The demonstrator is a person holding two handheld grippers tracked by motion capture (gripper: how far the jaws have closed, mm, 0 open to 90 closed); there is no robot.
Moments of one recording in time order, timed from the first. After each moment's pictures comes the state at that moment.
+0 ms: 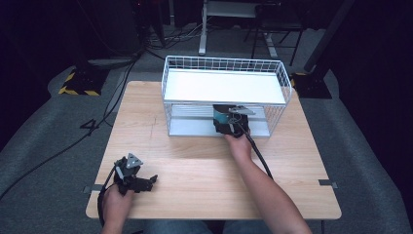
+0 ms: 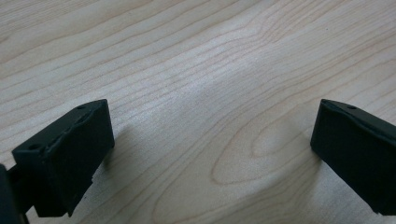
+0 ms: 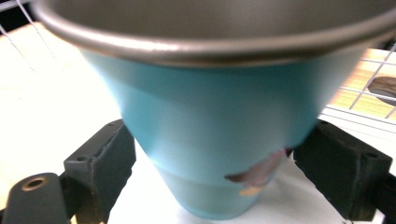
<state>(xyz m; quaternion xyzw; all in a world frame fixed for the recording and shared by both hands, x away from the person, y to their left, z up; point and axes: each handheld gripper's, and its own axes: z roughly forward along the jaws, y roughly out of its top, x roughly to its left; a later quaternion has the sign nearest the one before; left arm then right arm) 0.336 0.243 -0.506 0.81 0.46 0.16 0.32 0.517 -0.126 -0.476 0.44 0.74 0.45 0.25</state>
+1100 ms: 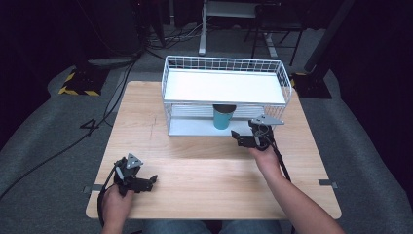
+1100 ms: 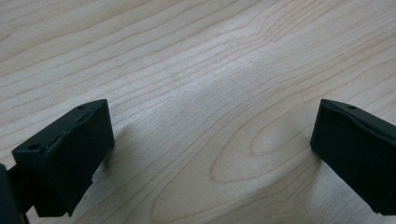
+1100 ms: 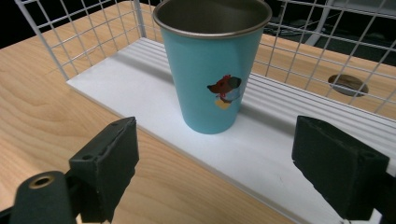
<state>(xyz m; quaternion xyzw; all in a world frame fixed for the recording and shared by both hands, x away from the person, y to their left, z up) 0.334 0.243 -0.506 0.81 0.46 0.17 0.32 0.447 -0.189 -0.433 0.39 0.77 0.46 0.22</state>
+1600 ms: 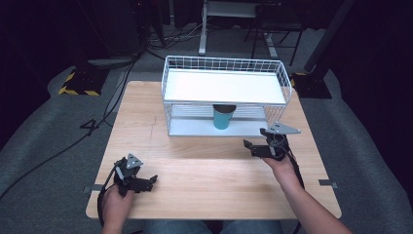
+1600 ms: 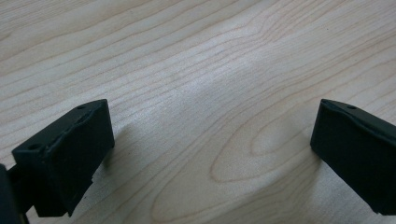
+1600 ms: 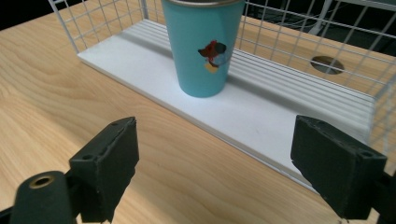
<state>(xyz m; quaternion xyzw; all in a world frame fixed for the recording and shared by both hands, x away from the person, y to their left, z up) 0.334 0.243 -0.506 0.81 0.46 0.17 0.32 0.413 -0.227 -0.426 0.38 0.78 0.44 0.22</state>
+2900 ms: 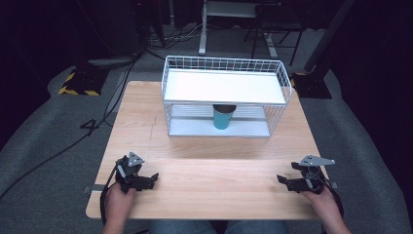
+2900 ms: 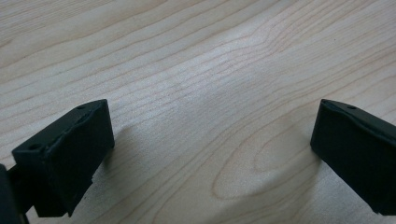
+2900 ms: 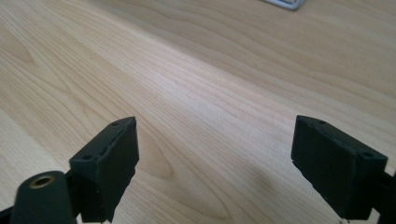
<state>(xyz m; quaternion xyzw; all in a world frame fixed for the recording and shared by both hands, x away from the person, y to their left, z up) 0.340 0.239 -0.506 0.81 0.47 0.17 0.31 0.346 -0.337 -0.481 0.42 0.82 0.36 0.16</state>
